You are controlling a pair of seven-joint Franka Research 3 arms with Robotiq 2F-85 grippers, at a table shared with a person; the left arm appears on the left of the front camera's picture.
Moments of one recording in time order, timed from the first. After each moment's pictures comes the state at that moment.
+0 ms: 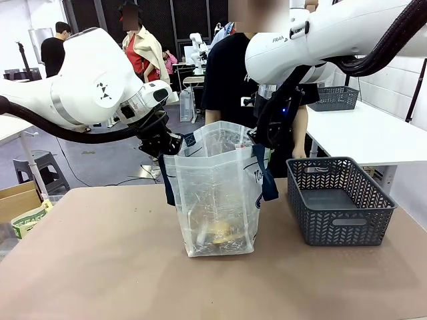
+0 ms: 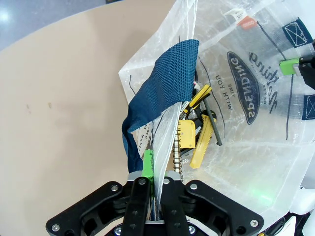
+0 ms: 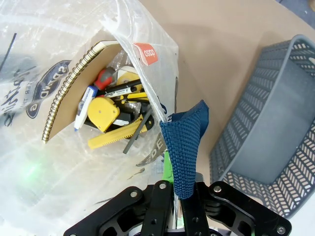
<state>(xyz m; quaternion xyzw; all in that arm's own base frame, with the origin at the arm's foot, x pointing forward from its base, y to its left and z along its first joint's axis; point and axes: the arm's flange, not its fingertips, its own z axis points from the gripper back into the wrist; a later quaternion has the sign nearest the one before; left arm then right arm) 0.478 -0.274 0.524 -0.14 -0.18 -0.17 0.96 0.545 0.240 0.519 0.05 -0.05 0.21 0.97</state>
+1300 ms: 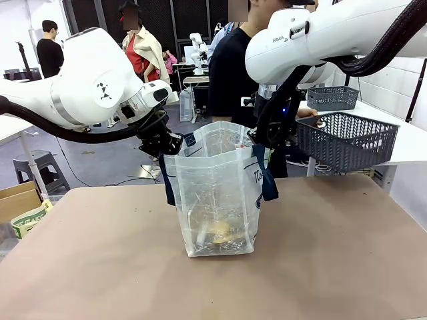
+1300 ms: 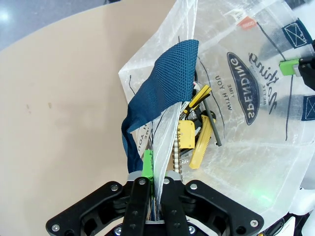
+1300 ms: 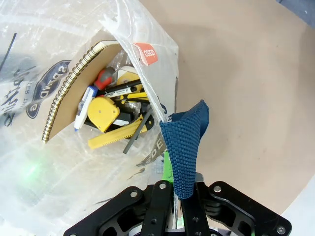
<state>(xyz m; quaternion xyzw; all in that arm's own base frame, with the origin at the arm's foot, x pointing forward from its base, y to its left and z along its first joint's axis) 0.478 -0.275 0.524 -0.14 -0.18 -0.17 0.96 0.545 0.240 0.519 0.05 -0.05 0.21 0.97</state>
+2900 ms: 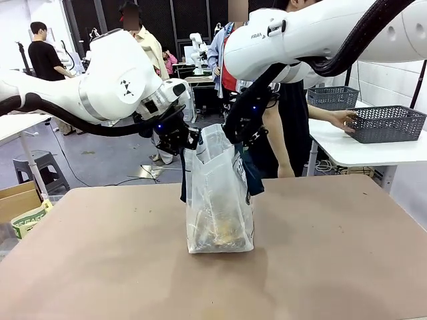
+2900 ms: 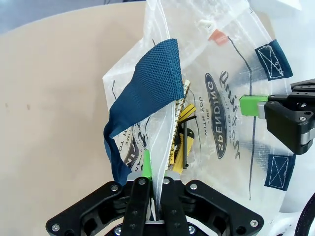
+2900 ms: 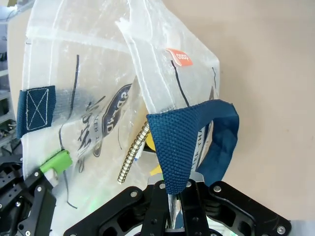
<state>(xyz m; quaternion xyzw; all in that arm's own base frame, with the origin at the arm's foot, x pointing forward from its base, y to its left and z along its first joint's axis) 0.507 -0.312 0.521 -0.17 -0.16 -0.10 0.97 0.561 0.296 0.525 0.10 -0.04 0.06 0.99</state>
